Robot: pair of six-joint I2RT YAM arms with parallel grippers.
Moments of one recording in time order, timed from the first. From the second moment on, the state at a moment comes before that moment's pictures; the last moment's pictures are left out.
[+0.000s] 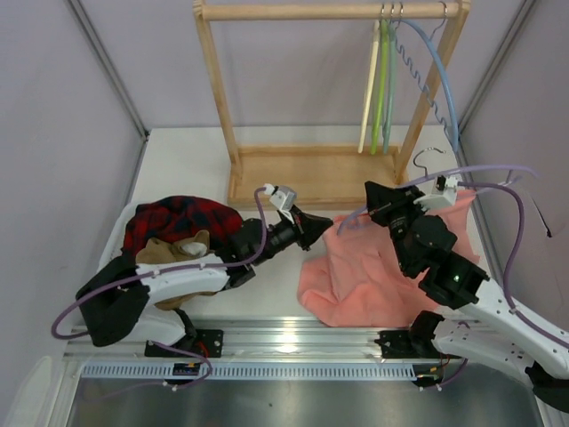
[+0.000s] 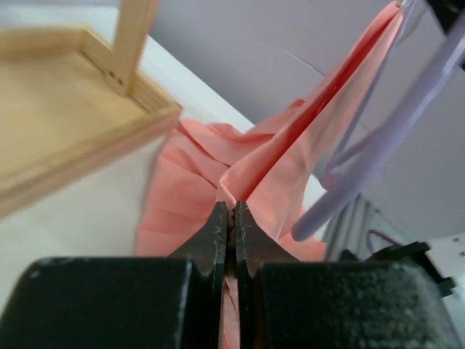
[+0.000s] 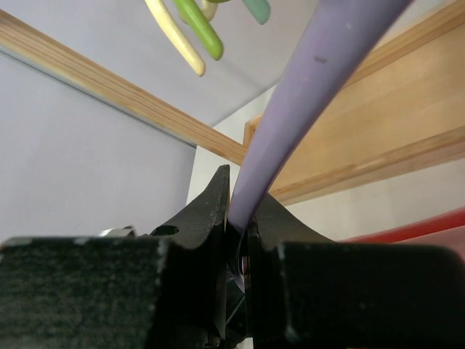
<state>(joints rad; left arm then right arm) -0.96 1.42 0.64 0.84 0.03 -0.54 0.92 0.71 0.86 -0.11 0.80 0.83</state>
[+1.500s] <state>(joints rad) -1.13 1.04 0.34 0.41 -0.23 -0.40 0.88 0.58 0.66 -0.19 0.77 1.04</state>
